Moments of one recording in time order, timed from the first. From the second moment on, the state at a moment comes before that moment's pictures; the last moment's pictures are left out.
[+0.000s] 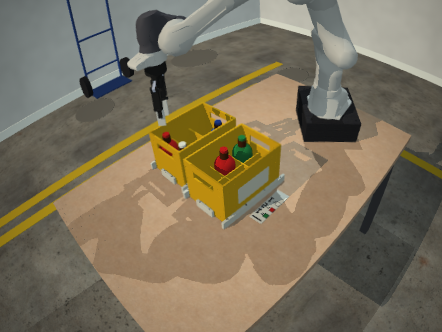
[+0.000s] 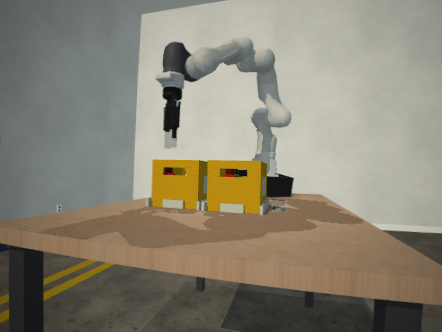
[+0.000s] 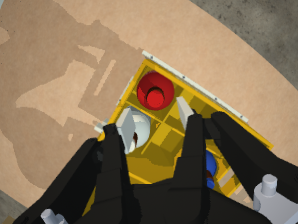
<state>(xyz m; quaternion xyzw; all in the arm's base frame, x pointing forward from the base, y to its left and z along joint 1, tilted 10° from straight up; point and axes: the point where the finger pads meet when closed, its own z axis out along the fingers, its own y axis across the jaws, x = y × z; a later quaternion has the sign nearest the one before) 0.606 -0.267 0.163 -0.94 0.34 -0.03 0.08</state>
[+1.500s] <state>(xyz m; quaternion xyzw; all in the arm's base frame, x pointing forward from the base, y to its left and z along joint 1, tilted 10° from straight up) 0.609 -0.261 0.110 -0.94 0.33 -0.03 0.08</state>
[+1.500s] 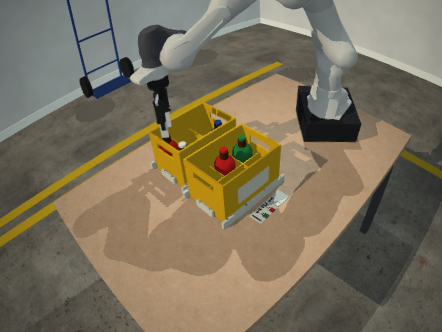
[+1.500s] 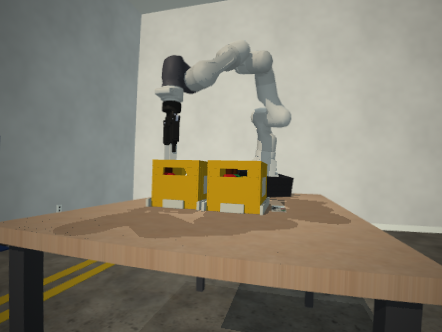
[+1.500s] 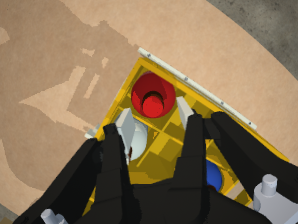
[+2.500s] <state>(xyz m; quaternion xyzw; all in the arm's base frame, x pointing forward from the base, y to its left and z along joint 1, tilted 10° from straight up) 0.613 -0.256 0.080 -0.94 0.33 -0.03 0.08</state>
